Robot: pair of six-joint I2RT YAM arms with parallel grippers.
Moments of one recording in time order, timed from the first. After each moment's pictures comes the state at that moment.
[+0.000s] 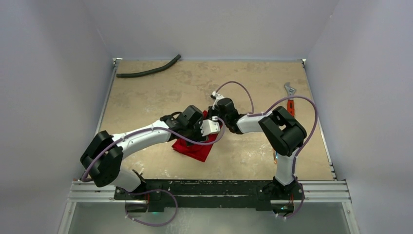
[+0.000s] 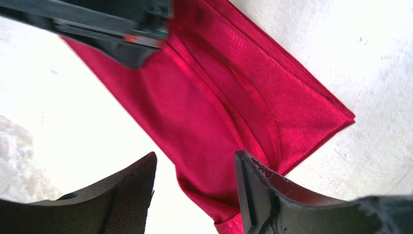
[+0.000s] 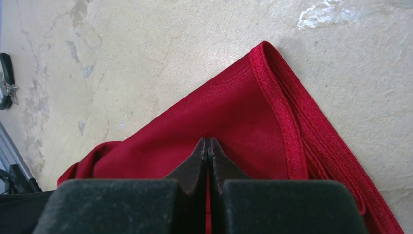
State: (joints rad) left arm -0.82 1.47 0.92 -0.47 0.04 0.54; right arm 0.65 1.92 0.95 0.33 -0.26 0.56
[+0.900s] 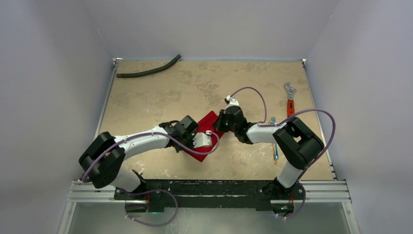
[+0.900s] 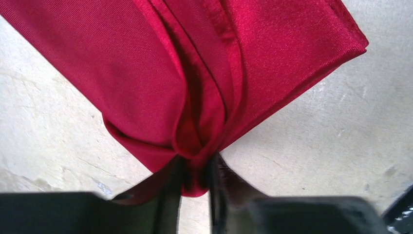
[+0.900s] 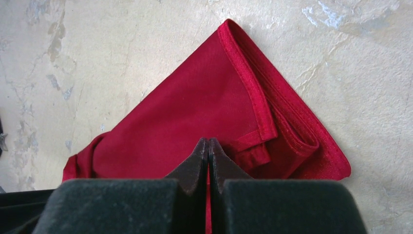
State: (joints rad) left arm -0.82 1.45 0.79 -0.54 -0.01 0.62; right arm 0.67 1.70 0.72 0.38 0.01 0.70
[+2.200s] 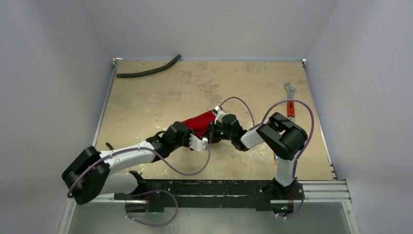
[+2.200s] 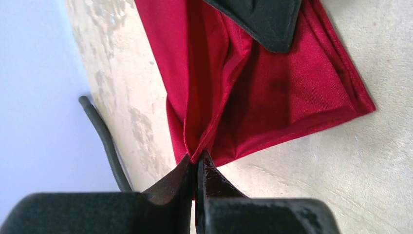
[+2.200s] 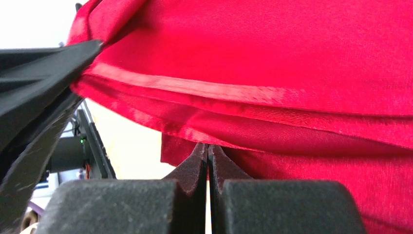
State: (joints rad) left arm -0.82 1.27 0.50 0.04 -0.20 1.09; right arm 0.73 1.88 0.64 0.73 -0.42 0.76
